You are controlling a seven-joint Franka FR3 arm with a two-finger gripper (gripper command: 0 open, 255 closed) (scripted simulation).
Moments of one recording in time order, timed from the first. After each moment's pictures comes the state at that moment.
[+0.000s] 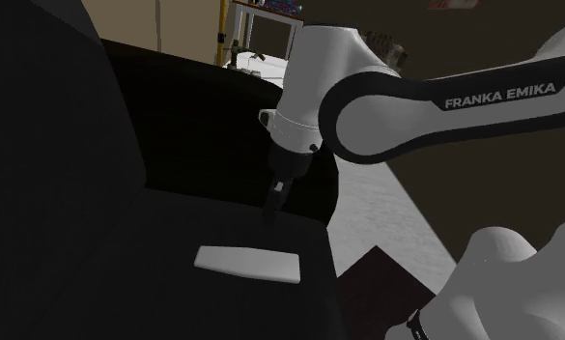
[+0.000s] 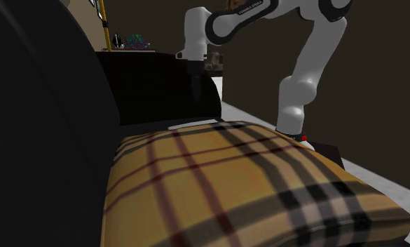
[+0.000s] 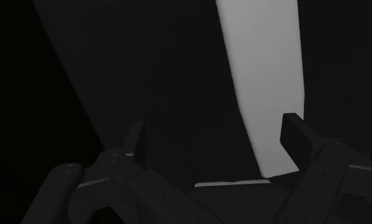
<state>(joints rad) 0.32 -0.36 0.23 -2.39 0.10 2.05 -0.13</state>
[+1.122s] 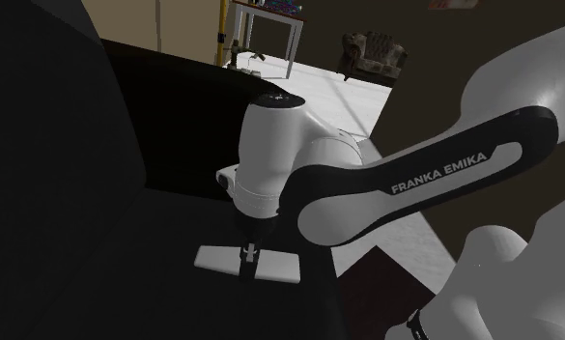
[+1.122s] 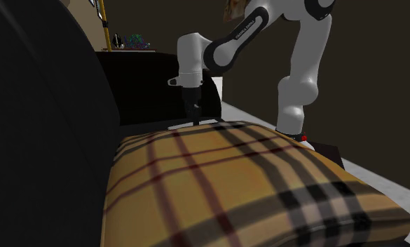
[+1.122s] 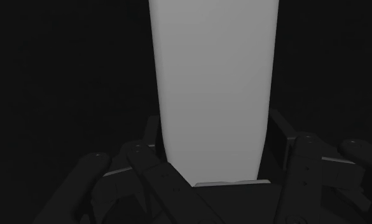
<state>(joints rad) 0.39 -0.15 0.33 -2.42 0.06 2.25 -0.19</state>
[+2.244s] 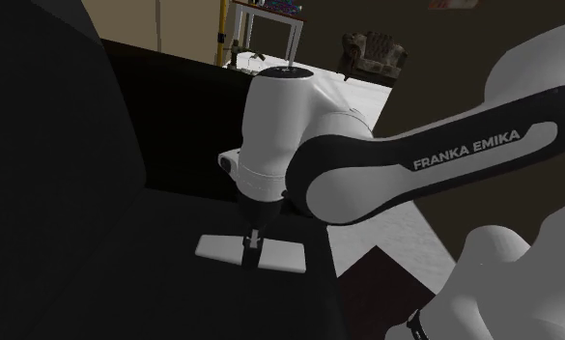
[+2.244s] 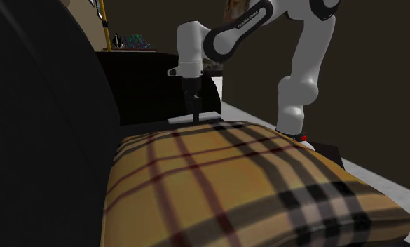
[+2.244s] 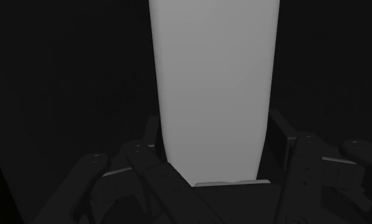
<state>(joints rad) 0.39 -0.20 0.32 -2.38 0.08 2.16 -0.20</state>
